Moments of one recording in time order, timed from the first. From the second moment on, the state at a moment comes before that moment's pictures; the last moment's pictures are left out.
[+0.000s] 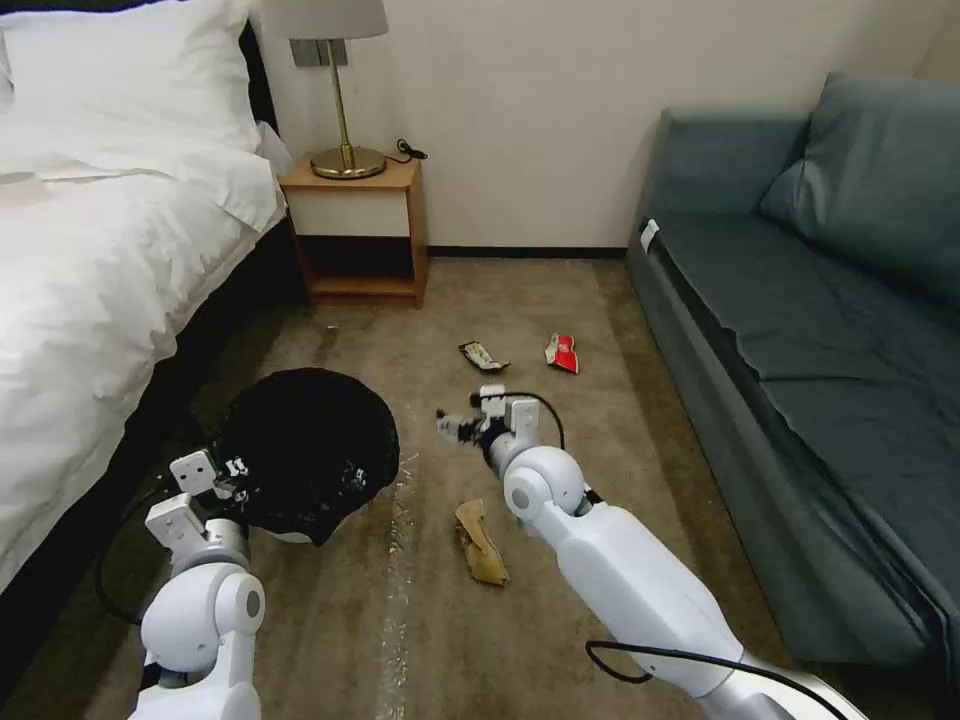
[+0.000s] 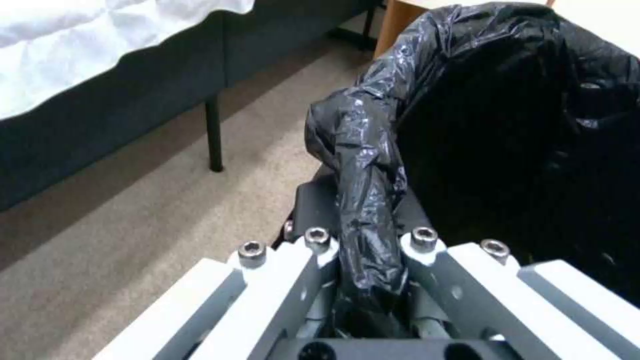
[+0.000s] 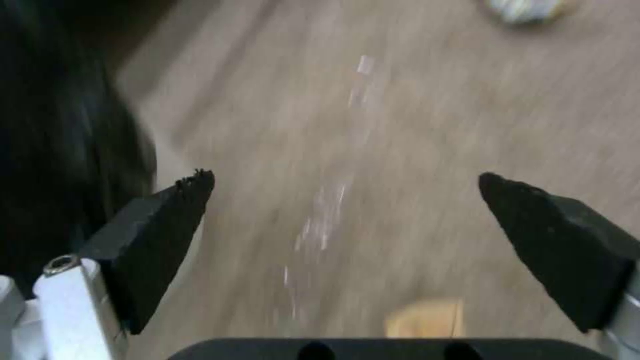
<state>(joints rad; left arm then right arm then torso) 1.34 -1.53 -0.74 -2.05 -0.31 0.42 -0.30 -0.71 1.34 -0.20 1.53 0.85 -0.57 0.39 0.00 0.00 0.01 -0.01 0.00</state>
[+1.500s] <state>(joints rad) 1.40 -1.54 -0.75 -2.09 -0.33 0.41 -0.31 -0.71 1.40 -0.21 0.95 0.42 -0.44 -0.04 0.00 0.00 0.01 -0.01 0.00</state>
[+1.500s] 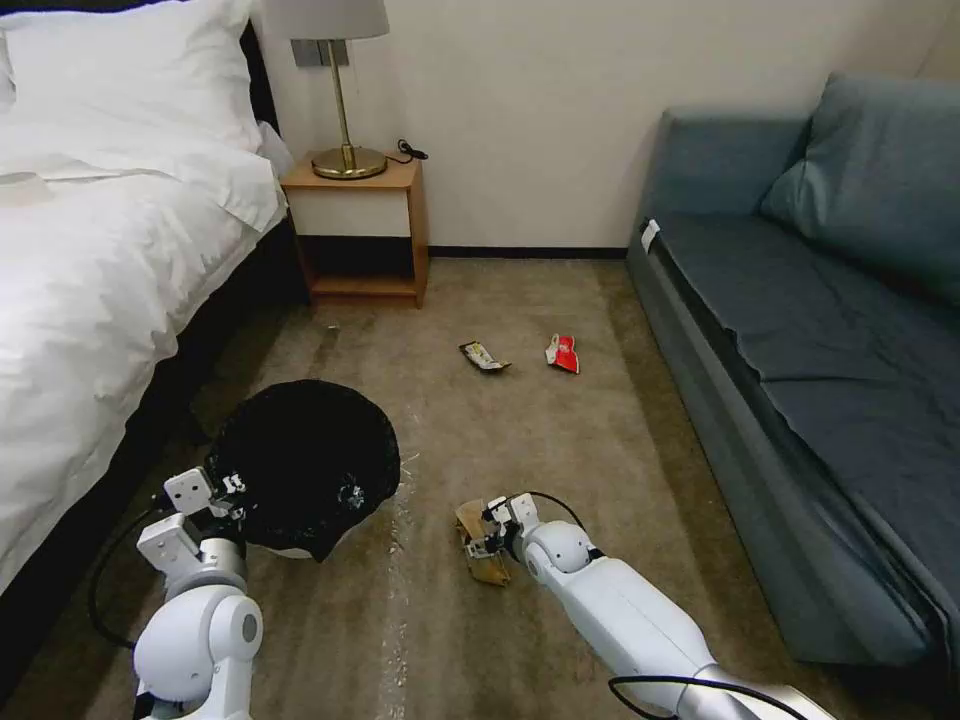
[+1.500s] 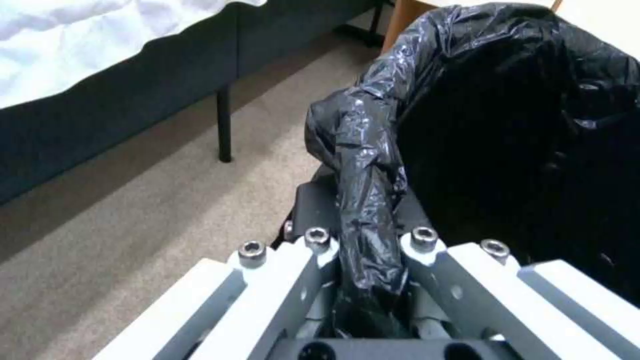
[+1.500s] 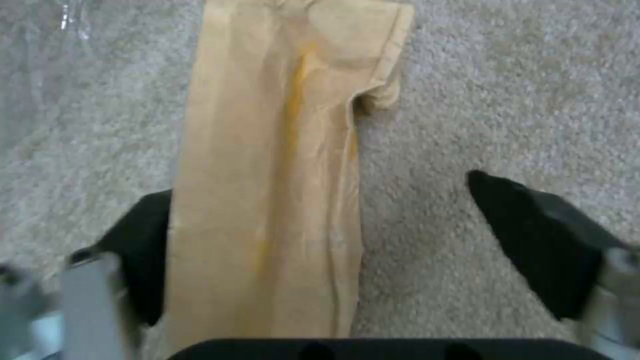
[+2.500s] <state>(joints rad) 1.37 -1.55 -0.73 -2.07 -0.32 0.42 -0.31 -0.73 1.41 -0.18 0.96 0.39 -0.39 -0.03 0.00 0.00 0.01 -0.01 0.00</state>
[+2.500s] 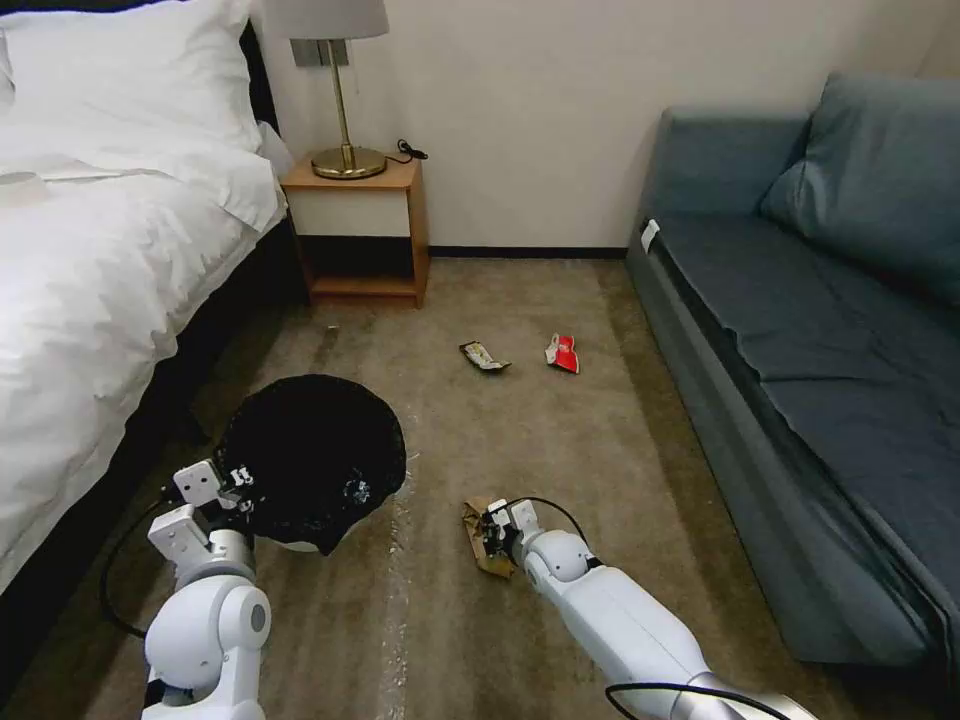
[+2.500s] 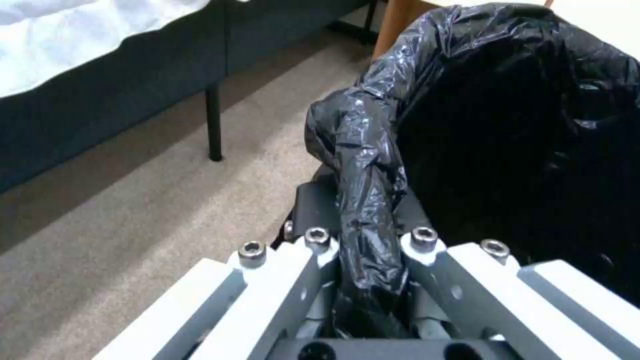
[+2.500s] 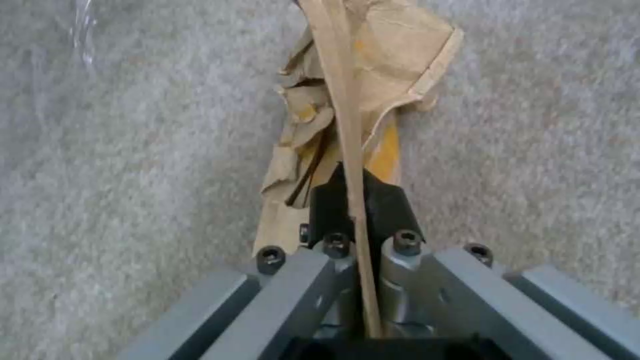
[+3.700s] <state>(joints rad) 1.32 -1.53 -0.69 -2.02 -0.33 0.41 -0.31 -0.67 1.38 -0.22 1.77 0.55 -0.23 0.41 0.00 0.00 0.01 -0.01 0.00</state>
